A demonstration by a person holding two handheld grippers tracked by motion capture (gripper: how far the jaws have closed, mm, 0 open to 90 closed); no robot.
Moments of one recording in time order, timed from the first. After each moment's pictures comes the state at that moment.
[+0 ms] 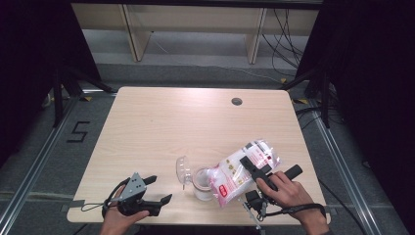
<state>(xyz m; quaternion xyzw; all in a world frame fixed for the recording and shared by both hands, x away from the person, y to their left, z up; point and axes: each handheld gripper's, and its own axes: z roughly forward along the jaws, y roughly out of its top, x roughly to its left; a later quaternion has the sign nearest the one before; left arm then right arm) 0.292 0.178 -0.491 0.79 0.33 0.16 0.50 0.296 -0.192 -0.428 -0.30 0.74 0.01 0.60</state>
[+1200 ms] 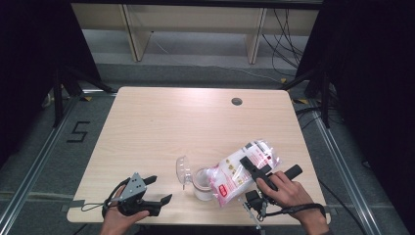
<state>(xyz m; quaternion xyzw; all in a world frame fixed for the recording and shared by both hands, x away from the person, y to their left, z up) 0.292 0.178 -0.491 0.79 0.33 0.16 0.50 0.296 -0.193 -0.428 -0.30 0.75 0.01 0.59</state>
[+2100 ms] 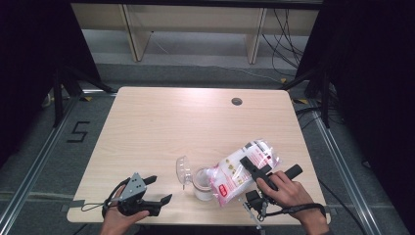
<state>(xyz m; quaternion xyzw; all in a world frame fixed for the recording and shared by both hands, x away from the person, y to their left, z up) 0.292 0.178 -0.491 0.79 0.33 0.16 0.50 0.297 -0.193 -0.428 -0.31 0.74 0.01 0.60</state>
